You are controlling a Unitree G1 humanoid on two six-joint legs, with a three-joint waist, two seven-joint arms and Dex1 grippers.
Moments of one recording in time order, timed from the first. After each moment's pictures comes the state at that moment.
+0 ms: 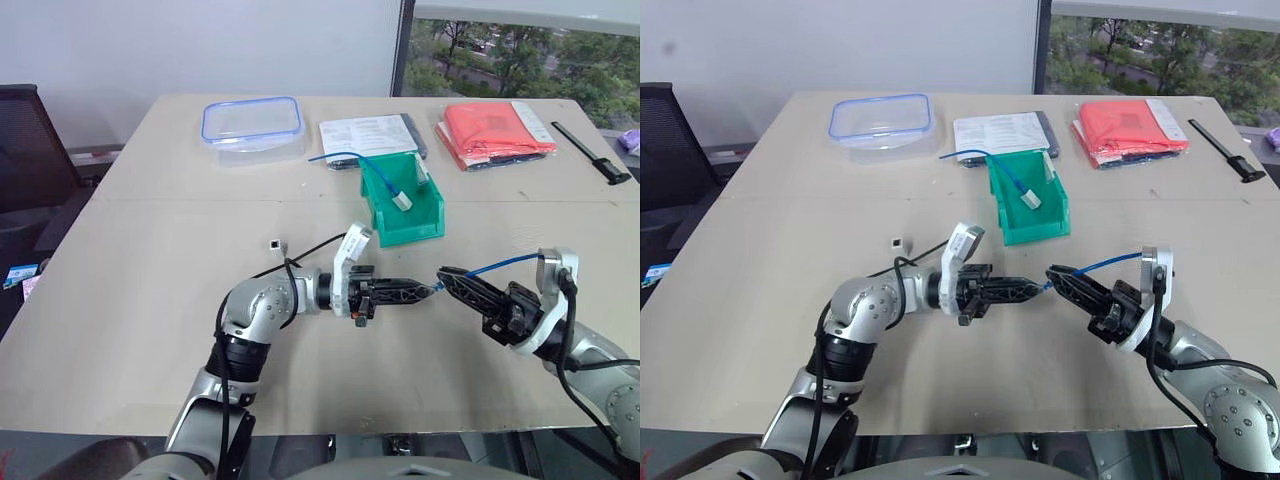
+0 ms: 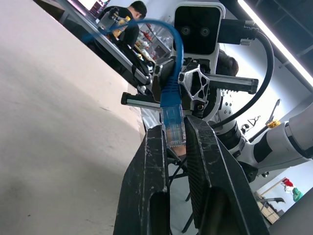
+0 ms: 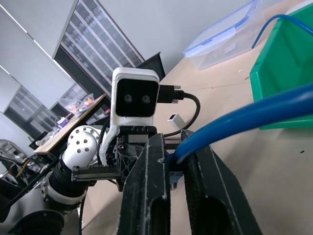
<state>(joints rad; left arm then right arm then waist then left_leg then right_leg) -0.47 0.23 -0.17 -0.04 -0.77 0.96 -1.09 0.14 -0.51 -0.21 -0.57 1.21 0.71 0.59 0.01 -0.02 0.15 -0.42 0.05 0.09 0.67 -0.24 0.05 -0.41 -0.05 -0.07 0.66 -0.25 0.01</state>
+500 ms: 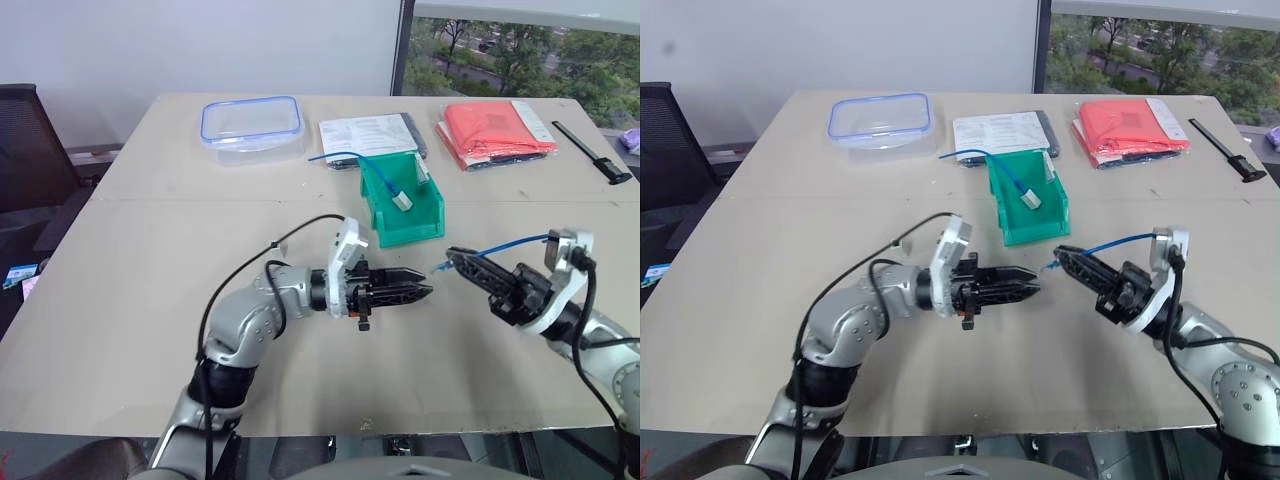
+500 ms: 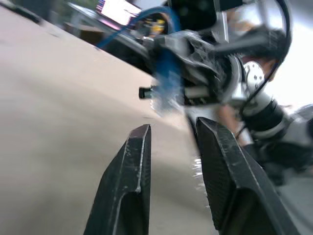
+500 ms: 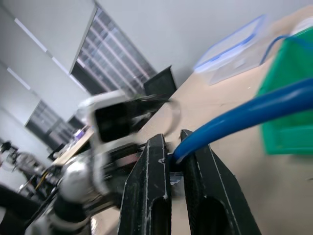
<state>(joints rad) -0.33 0.29 -0.13 -0.42 -0.63 0.73 -0.86 0.00 -0.55 -0.28 -0.43 1.35 0.73 0.59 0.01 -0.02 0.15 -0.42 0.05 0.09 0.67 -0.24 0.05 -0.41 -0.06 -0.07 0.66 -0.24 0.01</state>
